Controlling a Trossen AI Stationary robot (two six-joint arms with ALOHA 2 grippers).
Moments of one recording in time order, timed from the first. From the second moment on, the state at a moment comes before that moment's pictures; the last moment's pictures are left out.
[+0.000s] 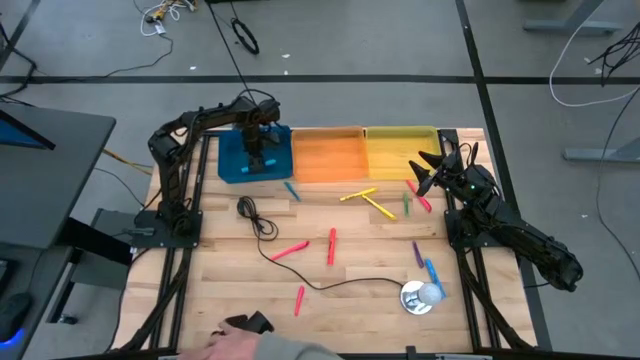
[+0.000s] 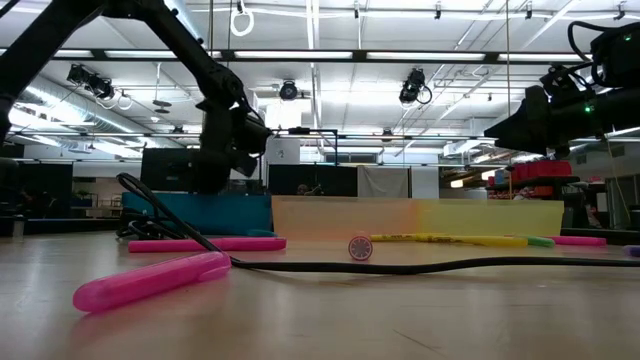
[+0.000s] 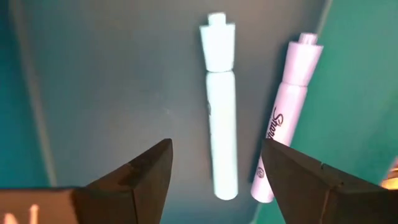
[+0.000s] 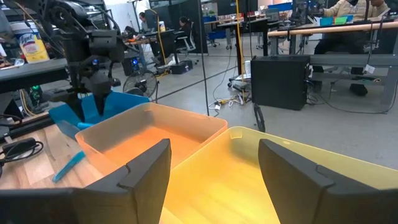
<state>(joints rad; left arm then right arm) 0.83 1.96 1.39 -1.07 0.02 0.61 -0.75 0.09 0.02 0.01 0.00 0.13</state>
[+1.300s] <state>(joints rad) 0.59 1.50 1.29 -0.66 0.24 0.29 -0.75 0.09 0.02 0.01 0.00 0.13</state>
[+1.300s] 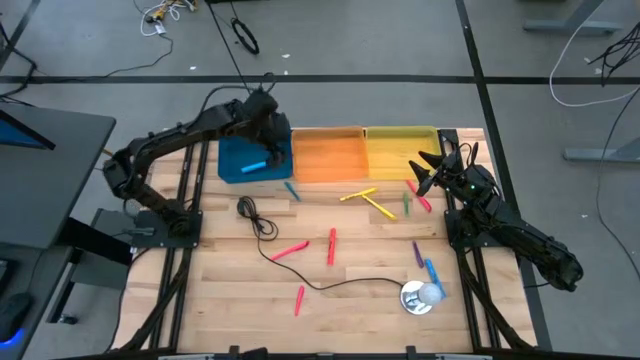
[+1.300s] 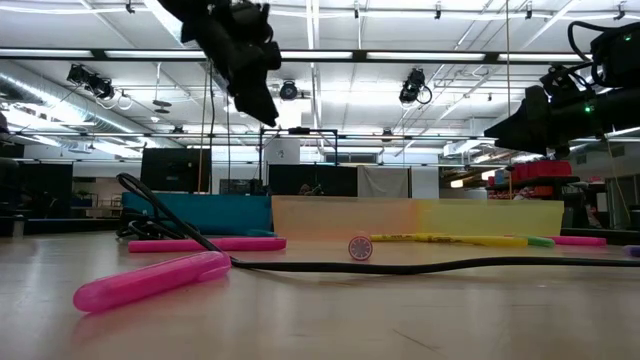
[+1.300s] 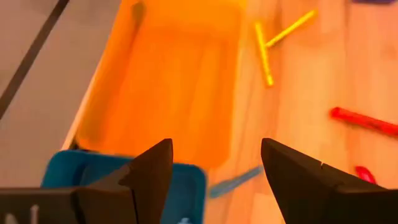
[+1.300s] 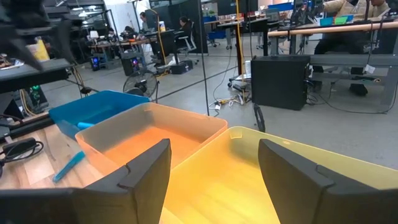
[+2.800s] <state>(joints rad) -0.15 1.09 0.72 -0.05 -0.25 -0.32 -0.75 0.09 0.02 0.01 0.00 0.13</state>
